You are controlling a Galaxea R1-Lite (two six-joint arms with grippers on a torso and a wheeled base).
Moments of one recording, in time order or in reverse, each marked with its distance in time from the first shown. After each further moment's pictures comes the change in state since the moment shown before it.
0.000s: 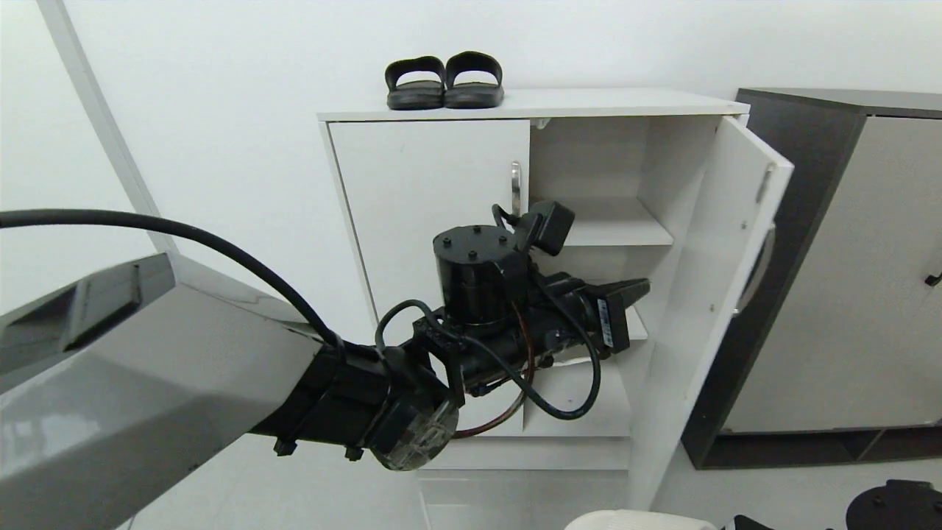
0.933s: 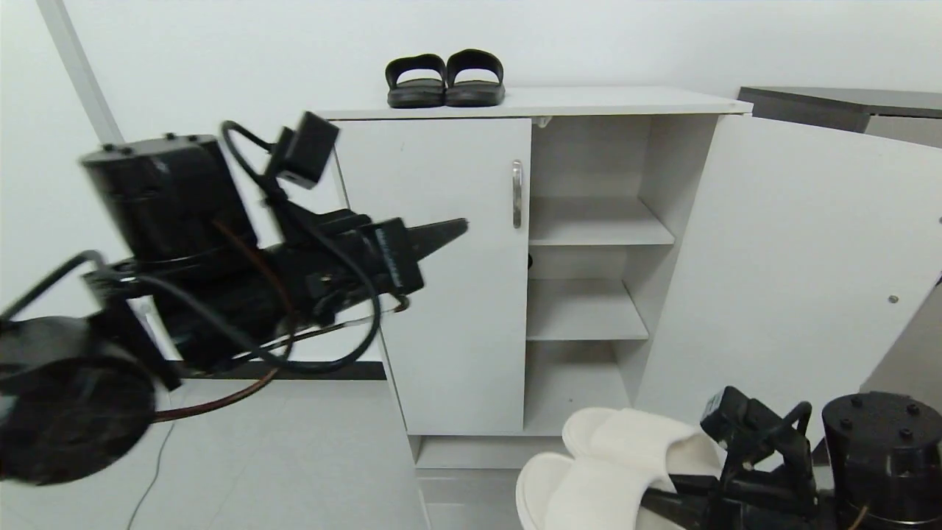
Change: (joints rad) left arm 0.271 -0.543 0.338 0.251 0.002 0.042; right arm -0.180 0.085 -0.144 -0.110 -0.087 0.141
